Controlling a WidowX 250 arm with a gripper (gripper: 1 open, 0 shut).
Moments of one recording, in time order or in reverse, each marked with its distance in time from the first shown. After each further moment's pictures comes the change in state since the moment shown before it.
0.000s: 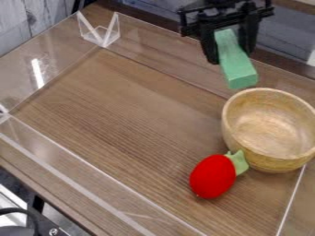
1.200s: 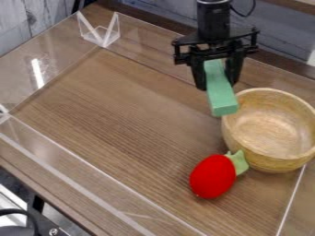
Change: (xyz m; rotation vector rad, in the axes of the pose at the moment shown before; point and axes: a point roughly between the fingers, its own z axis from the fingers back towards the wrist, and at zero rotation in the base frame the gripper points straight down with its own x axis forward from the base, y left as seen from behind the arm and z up) arm 0.007 0.005 -0.047 0.079 -0.015 -0.085
